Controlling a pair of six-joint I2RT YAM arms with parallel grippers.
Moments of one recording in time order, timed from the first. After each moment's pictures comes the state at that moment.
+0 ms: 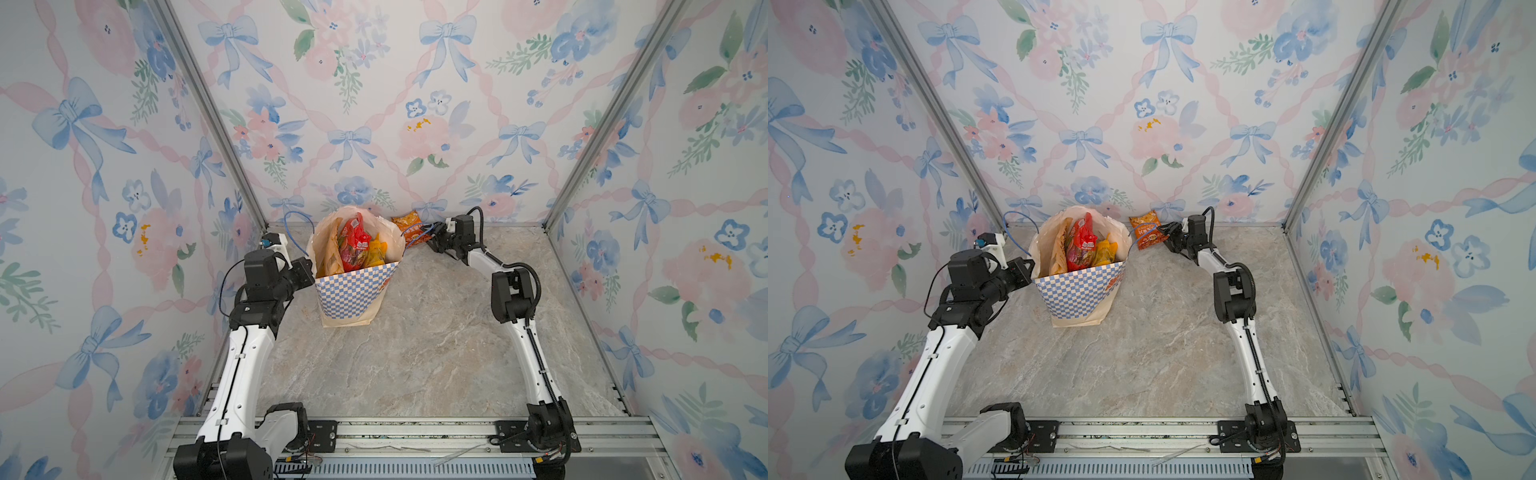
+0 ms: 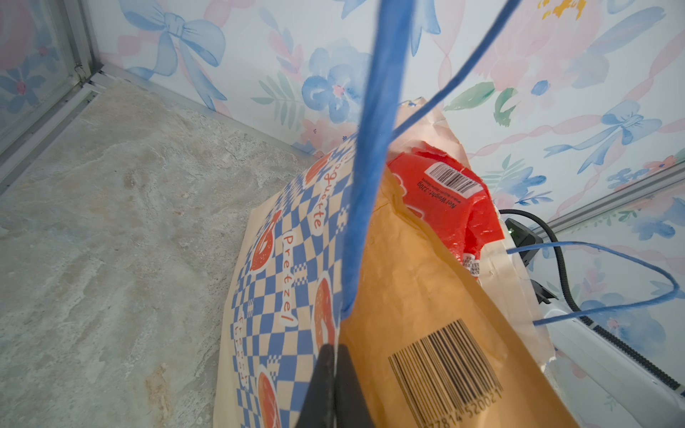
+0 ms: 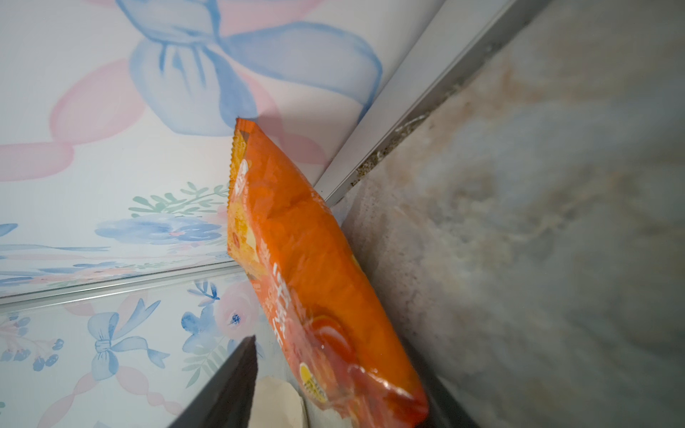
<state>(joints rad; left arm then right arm) 0.10 1.05 0.94 -0.34 0.32 -0.42 0.22 2.81 2.33 0.08 -0.59 1.24</state>
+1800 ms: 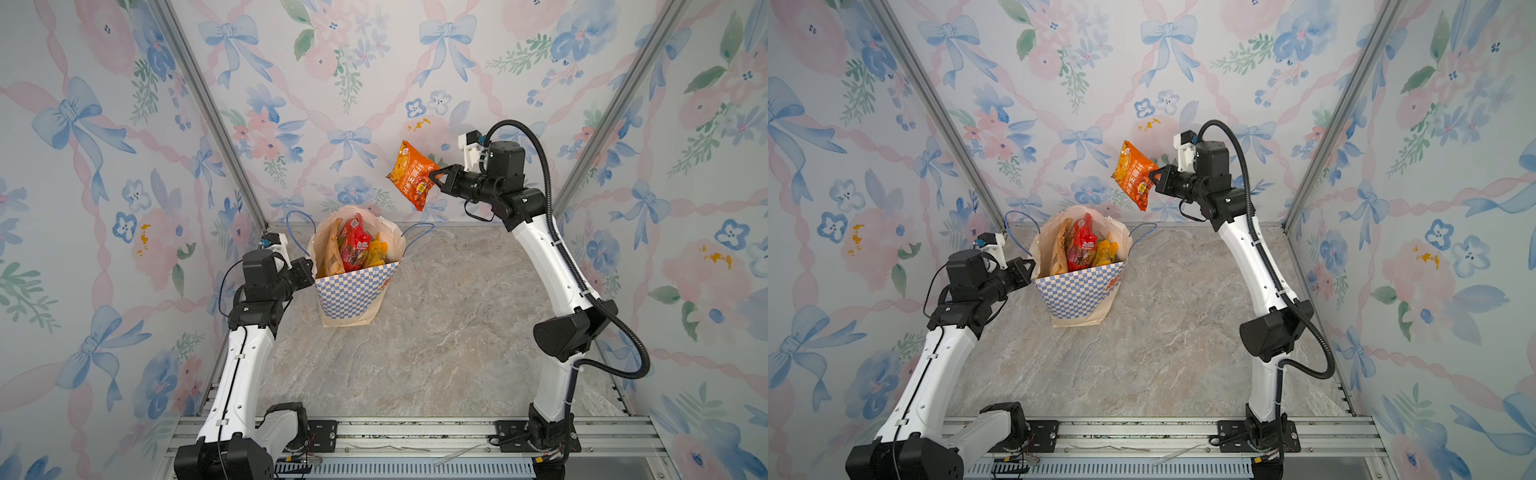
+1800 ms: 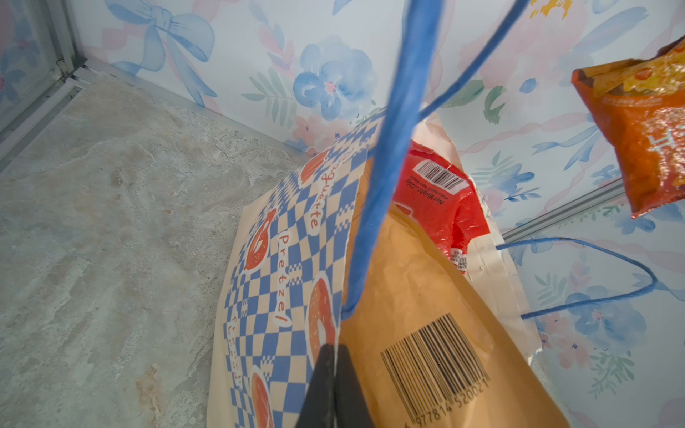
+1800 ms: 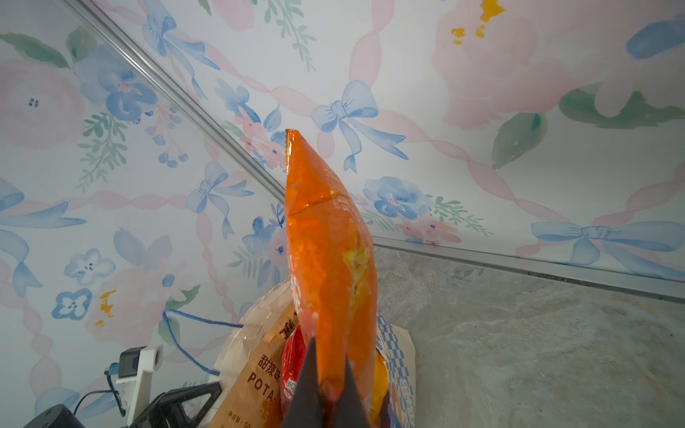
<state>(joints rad) 0.11 1.05 0.94 -0.34 0.36 -0.42 0.42 1.97 2.37 -0.64 -0.40 0.51</state>
